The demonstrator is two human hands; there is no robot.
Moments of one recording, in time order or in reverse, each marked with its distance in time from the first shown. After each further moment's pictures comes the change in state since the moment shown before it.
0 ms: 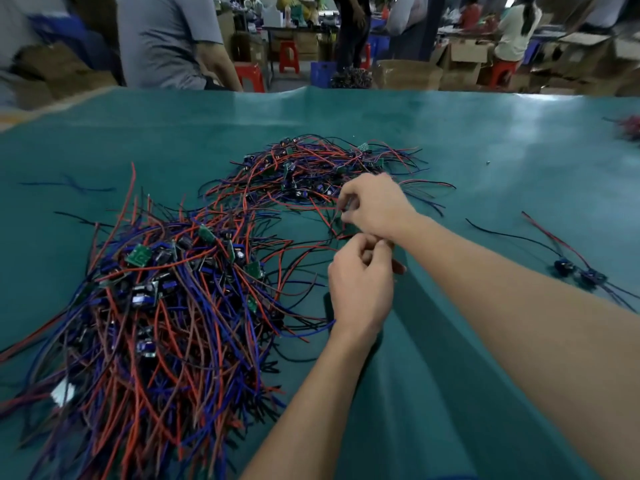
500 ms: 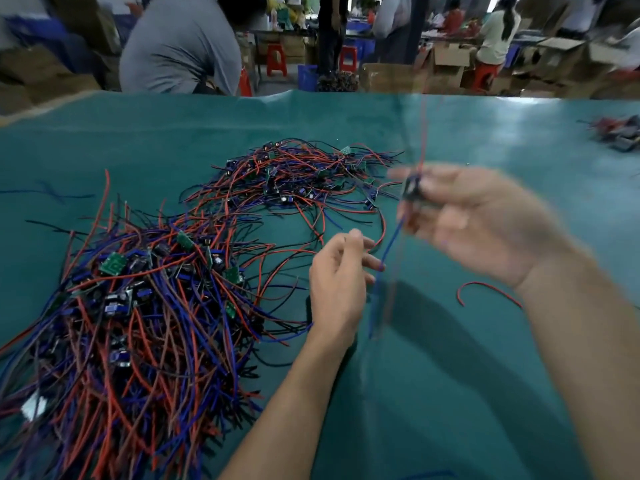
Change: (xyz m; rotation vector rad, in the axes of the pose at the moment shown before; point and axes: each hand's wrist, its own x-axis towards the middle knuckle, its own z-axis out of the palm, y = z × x) left_hand -0.002 0.006 -0.002 -0.144 -0.027 -0.038; right_hand -0.114 0.043 -0.097 1.631 -0.174 0.273
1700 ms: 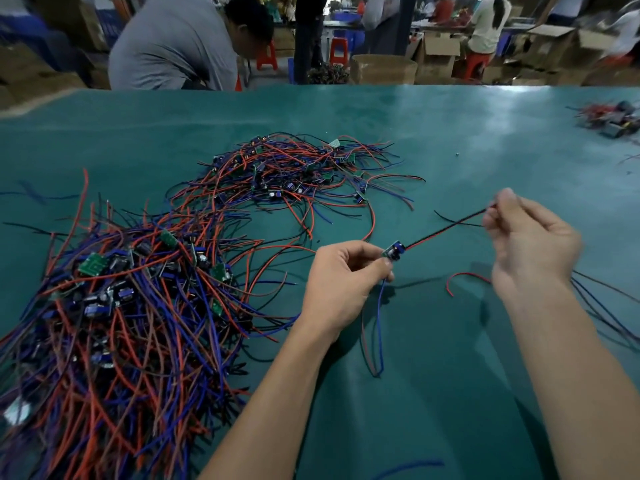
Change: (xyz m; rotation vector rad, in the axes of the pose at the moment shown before) left_hand -0.003 0.000 -0.002 0.162 -0.314 0.022; right_hand -0.007 0.051 -0.077 0.174 0.926 -0.471
